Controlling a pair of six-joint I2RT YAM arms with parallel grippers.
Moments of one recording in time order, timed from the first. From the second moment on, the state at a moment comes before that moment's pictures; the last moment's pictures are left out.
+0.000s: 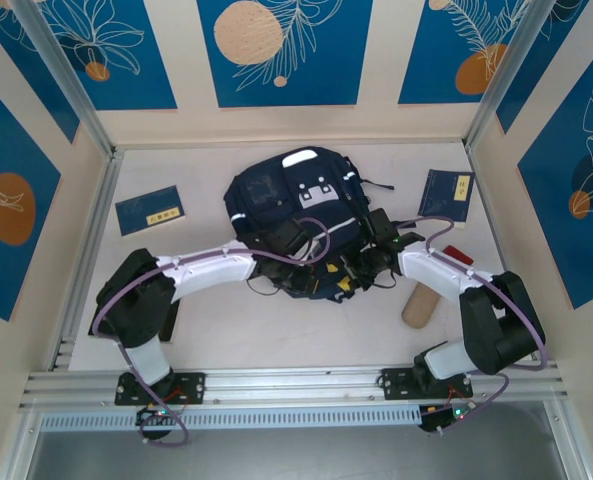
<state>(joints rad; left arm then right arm) -0.89 1.74 1.15 -0.50 0.26 -0.53 0.42 1.43 0.80 -0.51 -0.47 1.30</state>
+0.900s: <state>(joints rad) -0.86 1.61 1.05 -0.49 0.23 -0.42 0.44 1.43 0.82 -0.56 -0.35 1.26</state>
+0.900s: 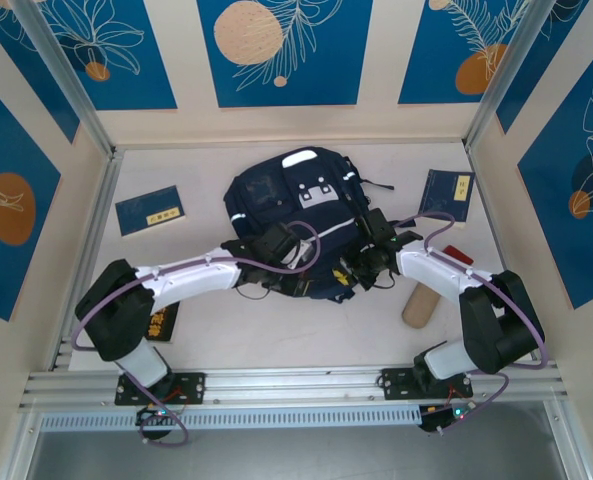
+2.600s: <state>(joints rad) -0.44 1.93 1.38 -0.72 -0.14 -0.03 0.48 1.48 0.90 -0.61 -0.22 1.05</state>
